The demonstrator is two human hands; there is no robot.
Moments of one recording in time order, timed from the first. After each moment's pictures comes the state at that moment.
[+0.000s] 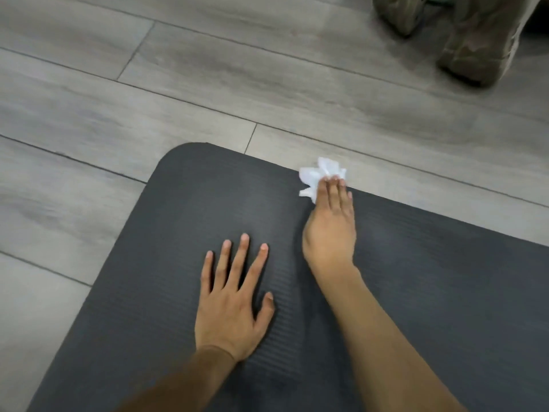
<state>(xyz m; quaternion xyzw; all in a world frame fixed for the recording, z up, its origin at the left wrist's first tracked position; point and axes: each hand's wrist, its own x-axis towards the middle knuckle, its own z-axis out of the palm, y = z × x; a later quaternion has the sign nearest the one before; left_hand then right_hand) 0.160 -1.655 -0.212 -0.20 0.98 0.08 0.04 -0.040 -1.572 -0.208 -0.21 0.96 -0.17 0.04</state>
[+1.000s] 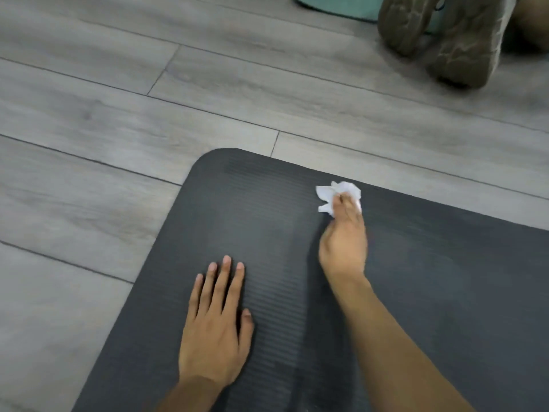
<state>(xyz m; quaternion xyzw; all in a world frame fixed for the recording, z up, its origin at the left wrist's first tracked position) 0.251 -1.704 -0.210 -0.21 0.97 0.14 0.00 0.010 -1.581 -0.221 -0.14 0.95 -0.26 0.00</state>
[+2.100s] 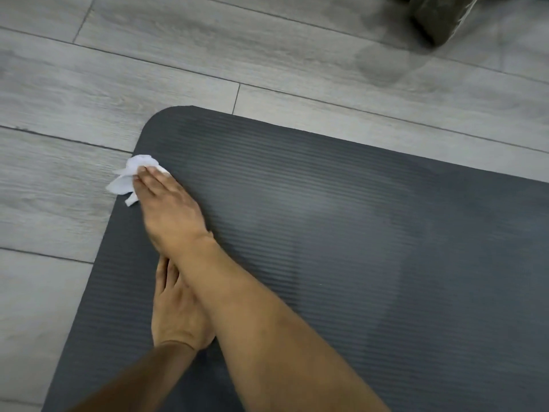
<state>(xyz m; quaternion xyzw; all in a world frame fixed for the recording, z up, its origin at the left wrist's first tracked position) 0.250 -1.709 -0.224 -0.18 0.98 0.05 0.03 0.107 -1.749 -0.193 -0.45 0.86 -0.16 0.16</state>
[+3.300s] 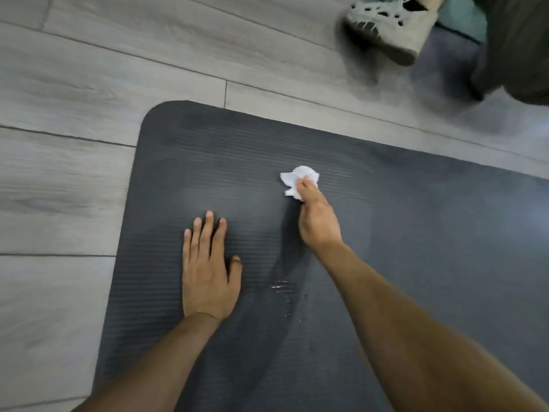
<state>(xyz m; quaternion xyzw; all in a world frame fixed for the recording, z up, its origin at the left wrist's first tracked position) 0.253 -1.730 -0.209 -0.14 0.94 0.31 0.00 0.096 -1.558 -0.170 -0.08 0.96 -0.23 0.12</state>
